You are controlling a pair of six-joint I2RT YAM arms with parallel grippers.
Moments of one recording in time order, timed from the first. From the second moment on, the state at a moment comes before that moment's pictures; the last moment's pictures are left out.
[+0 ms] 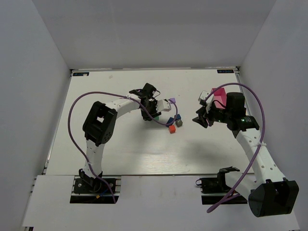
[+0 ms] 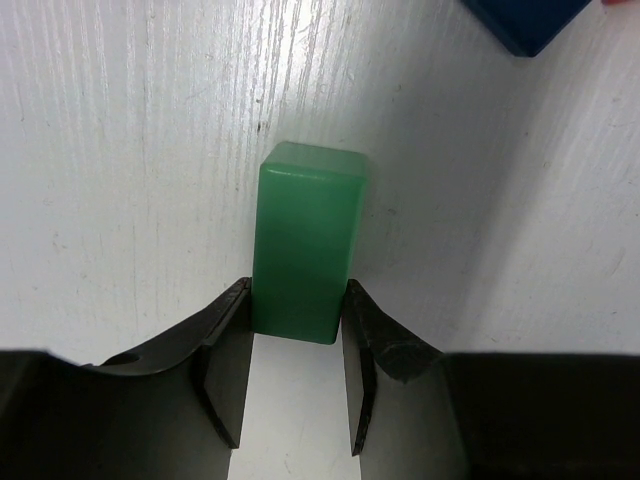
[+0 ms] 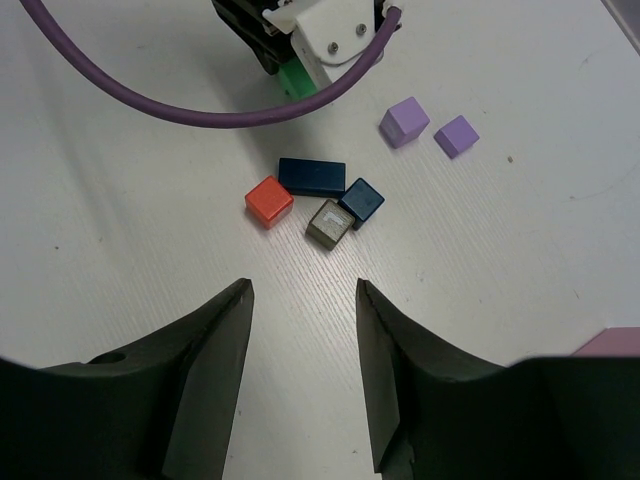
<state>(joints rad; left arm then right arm) -0.59 2.08 1.53 -0.61 0.25 0.82 0.15 1.01 0.89 -0.53 -0.79 -0.67</state>
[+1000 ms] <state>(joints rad) -0.59 1.90 1.52 -0.57 0.13 0.64 0.15 1.02 0.89 -0.53 -0.80 -0.67</state>
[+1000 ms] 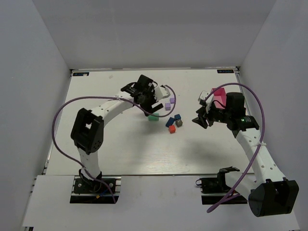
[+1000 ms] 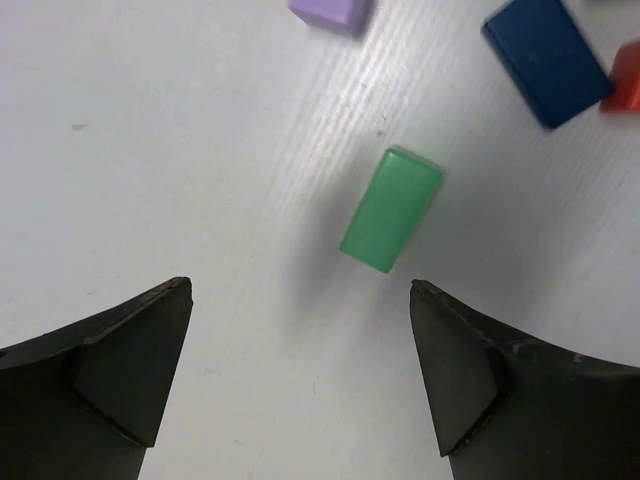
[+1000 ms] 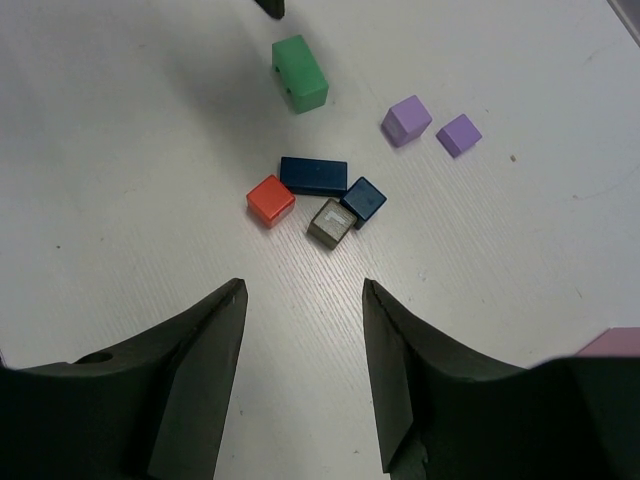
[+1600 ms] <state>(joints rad) -0.59 1.14 1.00 -0.32 0.09 0.06 0.46 1.19 0.94 -0.53 -0.51 -0.54</state>
